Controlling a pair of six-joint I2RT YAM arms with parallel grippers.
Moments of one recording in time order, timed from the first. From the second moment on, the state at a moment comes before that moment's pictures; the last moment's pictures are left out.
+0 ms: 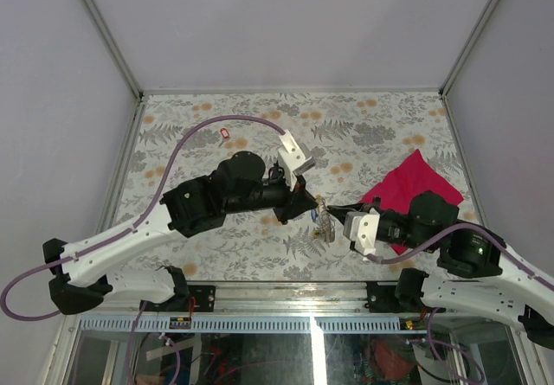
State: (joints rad) left arm -1.10 1.19 1.31 -0.47 0.16 -0.20; right arm 1.13 0.64 0.95 -0.52 -0.08 -0.72
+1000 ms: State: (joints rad) left arm -1.10 1.05 1.13 -0.18 0.38 -0.12; right arm 1.13 0.74 1.22 -0.85 -0.13 -0.05
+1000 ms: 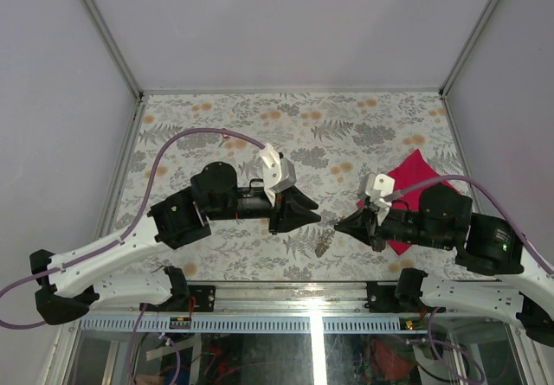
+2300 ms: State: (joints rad) left arm -1.10 0.95 1.06 0.09 0.45 -0.15; right arm 1.13 0.46 0.55 0.45 -0.13 0.16
